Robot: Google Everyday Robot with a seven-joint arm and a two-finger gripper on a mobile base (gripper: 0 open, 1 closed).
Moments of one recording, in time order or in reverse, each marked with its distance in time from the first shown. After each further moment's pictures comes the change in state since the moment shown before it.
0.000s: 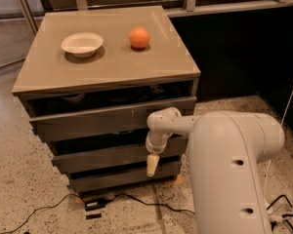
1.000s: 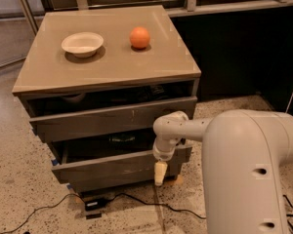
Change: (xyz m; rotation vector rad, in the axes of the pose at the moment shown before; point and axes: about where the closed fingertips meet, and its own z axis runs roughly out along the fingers) arm 0.030 0.049 -0.017 -0.059 0.047 0.040
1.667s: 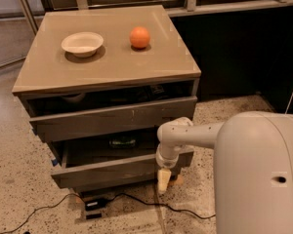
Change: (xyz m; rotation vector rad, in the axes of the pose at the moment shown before) arm 0.013 0.032 0.001 -0.016 -0.004 -0.010
